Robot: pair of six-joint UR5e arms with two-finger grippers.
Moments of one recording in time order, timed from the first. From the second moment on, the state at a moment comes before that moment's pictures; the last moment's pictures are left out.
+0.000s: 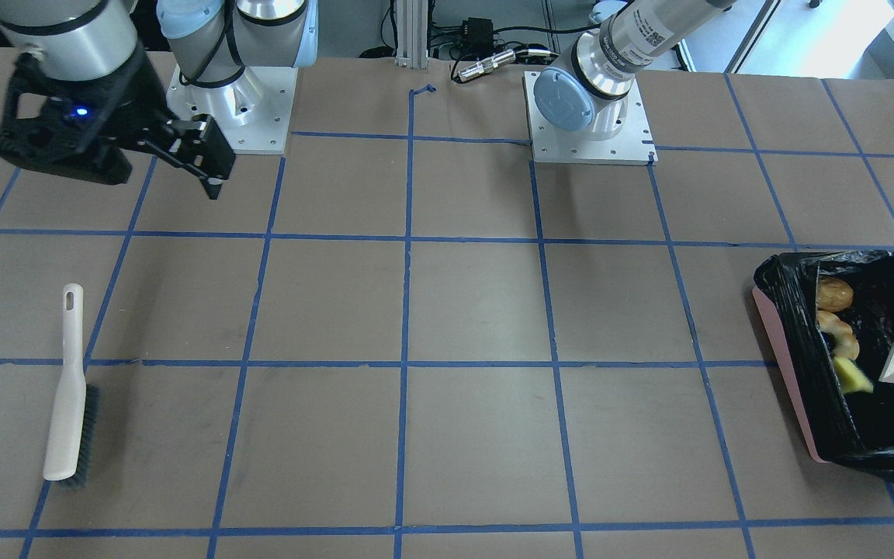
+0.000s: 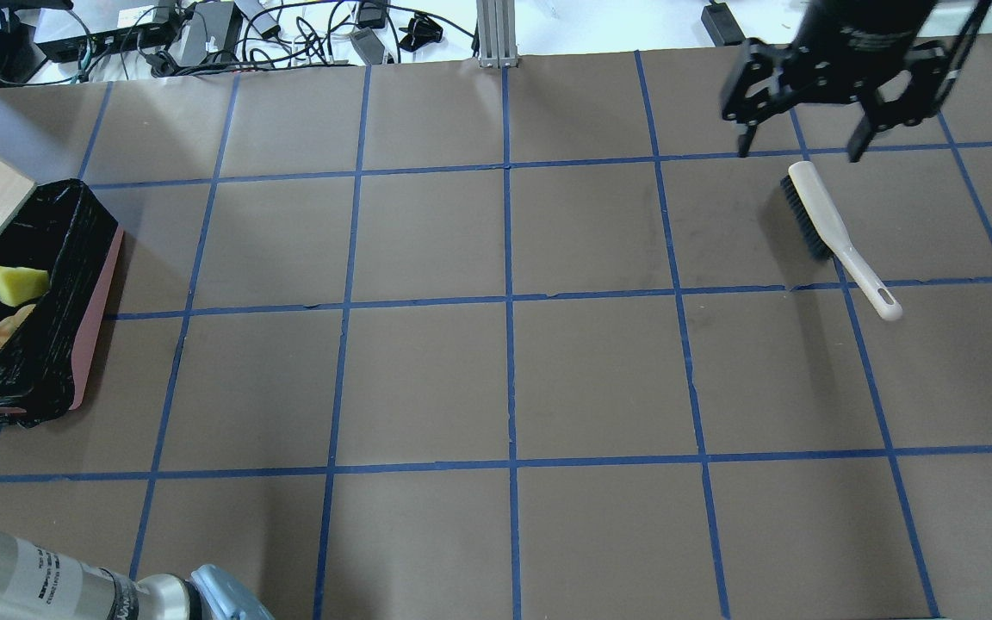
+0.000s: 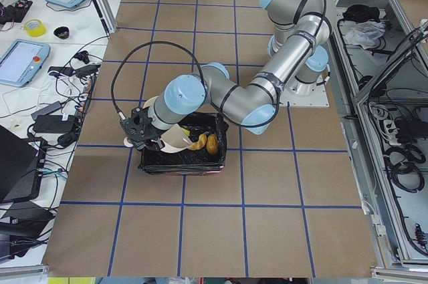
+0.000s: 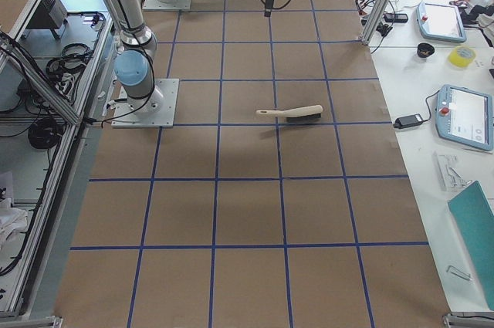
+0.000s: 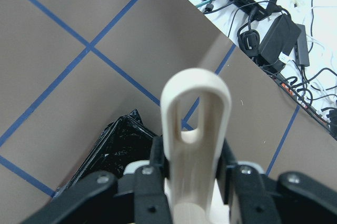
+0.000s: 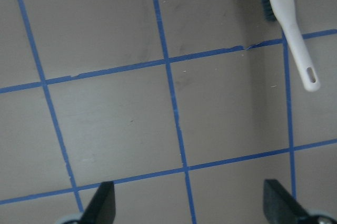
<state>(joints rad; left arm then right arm) -0.67 -2.02 -1.17 -1.16 1.10 0.15 1.64 -1.49 1.37 -1.38 -1.61 0.24</state>
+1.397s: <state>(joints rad) -1.11 -1.91 -1.26 -1.11 1.41 -0.60 1.72 -1.57 1.49 -1.61 -1.56 0.20</state>
